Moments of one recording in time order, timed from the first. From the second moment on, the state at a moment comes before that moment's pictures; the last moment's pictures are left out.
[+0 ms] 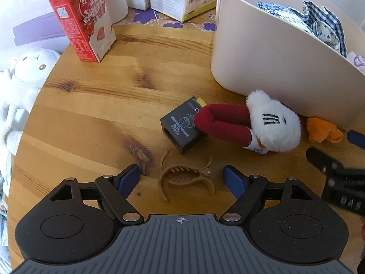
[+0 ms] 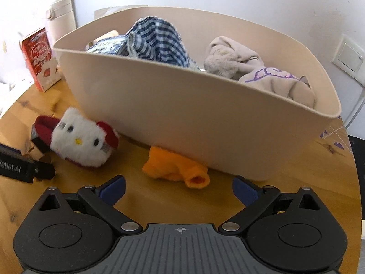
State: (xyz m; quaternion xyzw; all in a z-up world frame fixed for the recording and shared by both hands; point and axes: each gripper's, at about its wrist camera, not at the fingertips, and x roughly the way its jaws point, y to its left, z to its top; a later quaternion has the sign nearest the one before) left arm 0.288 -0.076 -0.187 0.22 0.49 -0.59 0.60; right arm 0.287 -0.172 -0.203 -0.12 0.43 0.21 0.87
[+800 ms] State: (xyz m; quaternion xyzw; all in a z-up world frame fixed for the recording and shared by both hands) left arm 0.292 -0.053 -0.174 0.21 0.47 -0.61 0.60; right arm 0.276 -0.176 -0.192 -0.09 0.44 0.22 0.87
